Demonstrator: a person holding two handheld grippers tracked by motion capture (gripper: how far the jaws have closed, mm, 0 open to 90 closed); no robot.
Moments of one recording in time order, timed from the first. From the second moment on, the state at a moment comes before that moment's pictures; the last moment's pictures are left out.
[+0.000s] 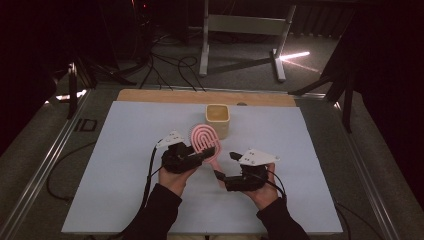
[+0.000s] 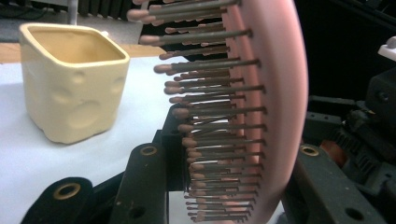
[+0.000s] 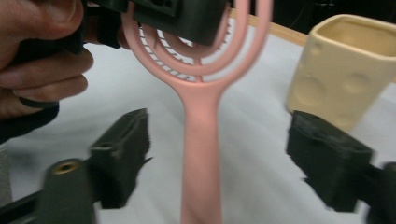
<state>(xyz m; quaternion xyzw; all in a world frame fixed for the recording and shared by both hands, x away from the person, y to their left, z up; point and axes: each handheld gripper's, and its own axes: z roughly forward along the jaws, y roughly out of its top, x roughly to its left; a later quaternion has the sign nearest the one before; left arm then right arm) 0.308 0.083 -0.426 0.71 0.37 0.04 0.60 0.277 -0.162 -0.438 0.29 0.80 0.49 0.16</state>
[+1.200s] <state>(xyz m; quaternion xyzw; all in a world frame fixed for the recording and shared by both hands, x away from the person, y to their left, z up) 0.319 0.090 -0.404 0.71 0.37 0.07 0.59 0.260 -0.239 -0.455 0.34 0.76 0.51 0.21</state>
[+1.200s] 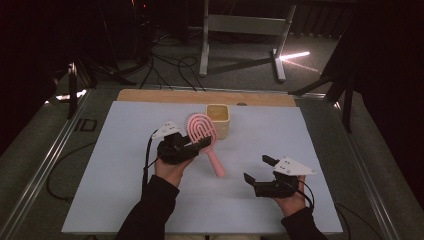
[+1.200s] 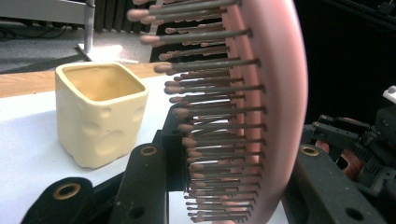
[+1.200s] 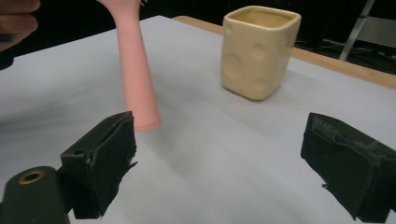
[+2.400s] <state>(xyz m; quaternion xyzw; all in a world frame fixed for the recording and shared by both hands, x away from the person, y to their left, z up) 0.334 0.102 -0.388 0.70 0.37 0.11 0.60 0.241 -0.274 -0.480 0.38 0.73 0.52 0.24</state>
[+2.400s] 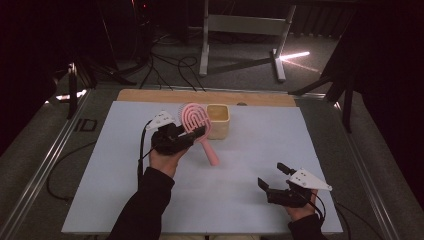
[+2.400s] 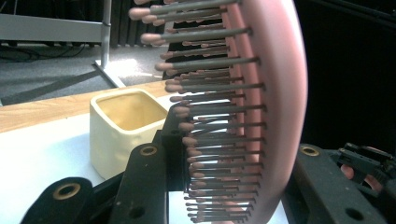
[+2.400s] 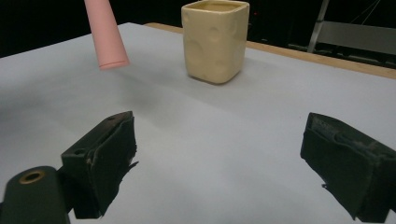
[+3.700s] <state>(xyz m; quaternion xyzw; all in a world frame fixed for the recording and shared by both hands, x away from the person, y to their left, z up) 0.359 0.100 -0.372 0.71 0.37 0.15 0.58 0.241 -0.277 -0.480 0.38 0.72 0.52 0.25</state>
